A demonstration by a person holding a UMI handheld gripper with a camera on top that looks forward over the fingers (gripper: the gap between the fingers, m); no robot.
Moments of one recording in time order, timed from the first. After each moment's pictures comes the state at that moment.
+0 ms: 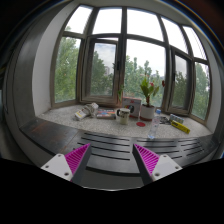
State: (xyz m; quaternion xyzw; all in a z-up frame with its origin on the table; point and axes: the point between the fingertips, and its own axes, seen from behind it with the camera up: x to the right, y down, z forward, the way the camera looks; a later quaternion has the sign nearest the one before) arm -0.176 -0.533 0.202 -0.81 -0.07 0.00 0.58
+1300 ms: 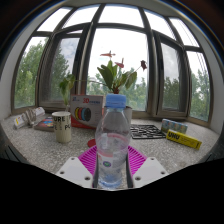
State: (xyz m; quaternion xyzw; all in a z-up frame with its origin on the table) arm 0.110 -0.100 0.089 -0.77 -0.01 -0.04 0.64
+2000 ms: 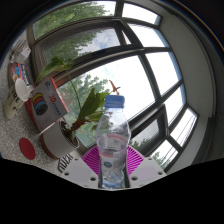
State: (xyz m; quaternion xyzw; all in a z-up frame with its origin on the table) arm 0.164 -0.025 0.298 -0.58 -0.20 -0.50 0.61
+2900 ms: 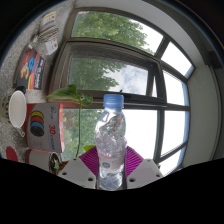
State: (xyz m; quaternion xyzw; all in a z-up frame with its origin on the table) arm -0.022 0.080 0.383 -0.40 -0.42 -0.58 0.58
